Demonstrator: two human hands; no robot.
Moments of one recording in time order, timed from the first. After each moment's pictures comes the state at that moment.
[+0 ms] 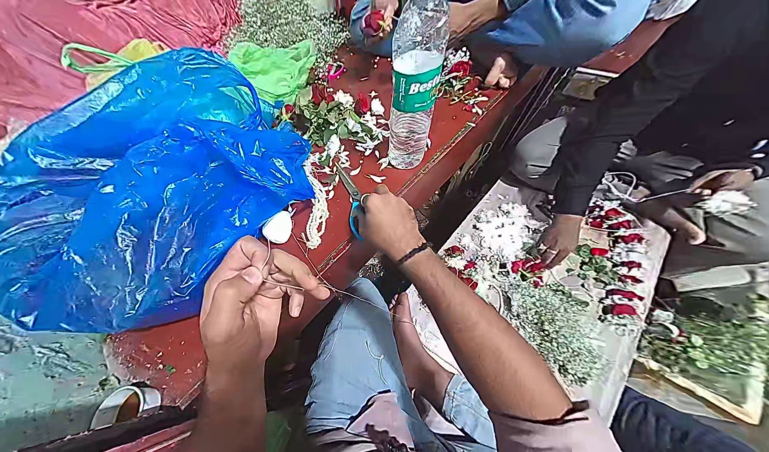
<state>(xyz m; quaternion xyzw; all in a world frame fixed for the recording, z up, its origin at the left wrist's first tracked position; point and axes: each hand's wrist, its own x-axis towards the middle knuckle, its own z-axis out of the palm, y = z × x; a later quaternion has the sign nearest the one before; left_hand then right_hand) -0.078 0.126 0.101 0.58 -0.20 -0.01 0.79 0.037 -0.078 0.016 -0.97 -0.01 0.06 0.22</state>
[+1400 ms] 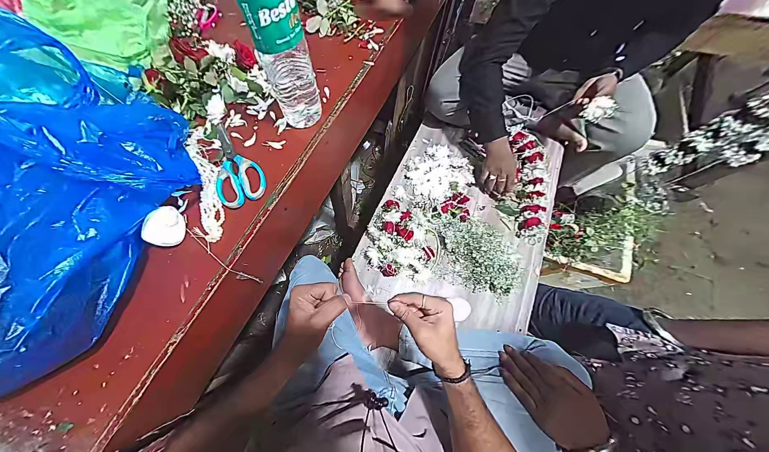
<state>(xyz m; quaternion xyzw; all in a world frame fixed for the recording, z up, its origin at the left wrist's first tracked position) -0.135 0.026 -0.040 0.66 -0.18 -0.21 0.70 -0.257 -0.173 -0.100 -0.66 0.14 -0.17 0.72</state>
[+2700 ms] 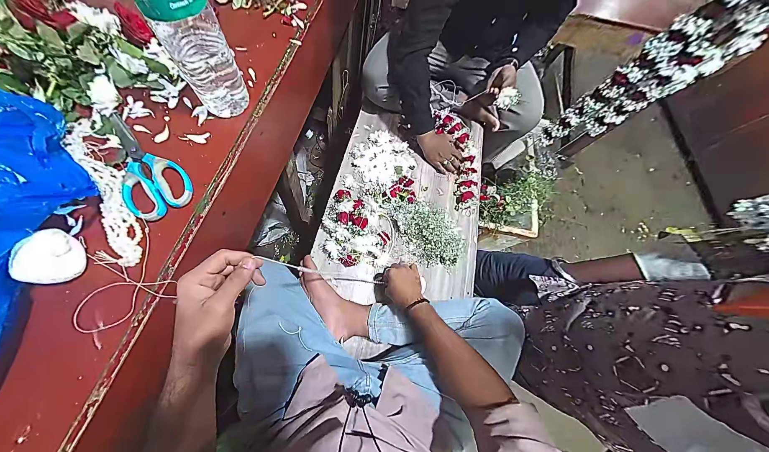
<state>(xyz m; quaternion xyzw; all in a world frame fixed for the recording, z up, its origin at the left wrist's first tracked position) -0.074 0.055 -0.008 0.75 -0.17 -0.18 0.61 -0.264 -0.245 -0.232 -0.92 0.23 0.30 0.14</state>
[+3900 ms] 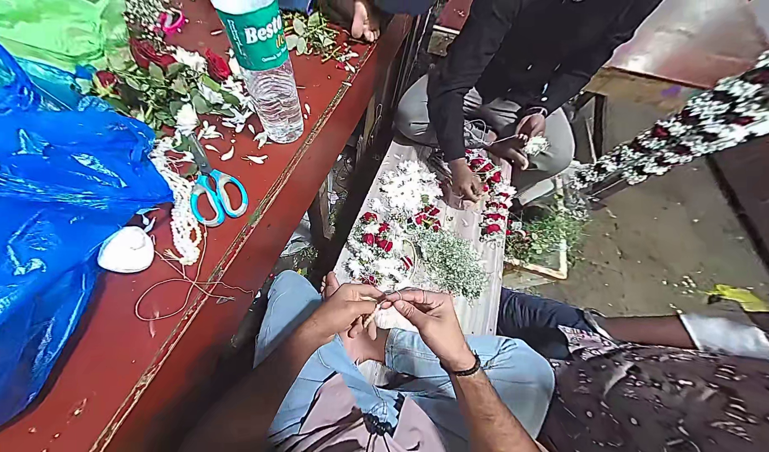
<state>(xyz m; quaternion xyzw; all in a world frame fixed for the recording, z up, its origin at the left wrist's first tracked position) -0.110 -0.029 -0.084 0.53 -0.15 -0.60 0.59 -0.245 -0.207 -0.080 -0.64 0.12 -0.09 0.75</state>
